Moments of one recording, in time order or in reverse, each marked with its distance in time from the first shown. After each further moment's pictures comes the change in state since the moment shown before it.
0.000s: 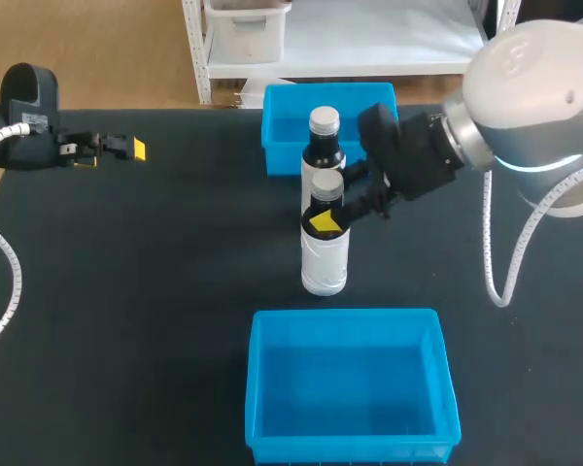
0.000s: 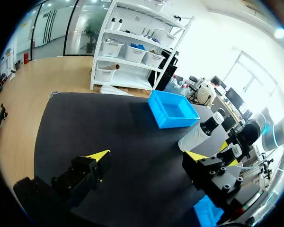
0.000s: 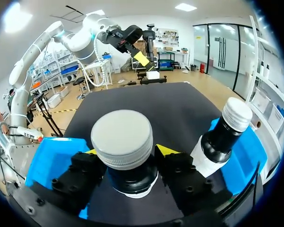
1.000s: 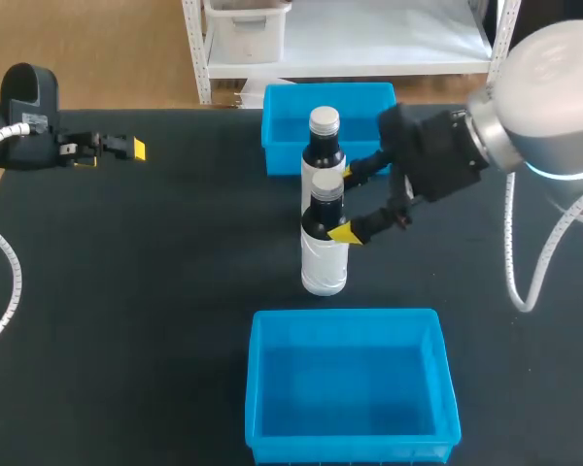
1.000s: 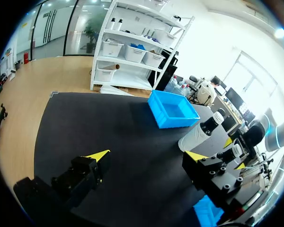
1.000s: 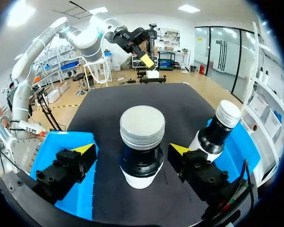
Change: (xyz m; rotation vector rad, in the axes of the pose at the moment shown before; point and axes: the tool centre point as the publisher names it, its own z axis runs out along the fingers) left arm 0.000 0.000 0.000 0.000 0.000 0.000; right arm 0.004 0.014 -0.024 0.021 0.019 -0.037
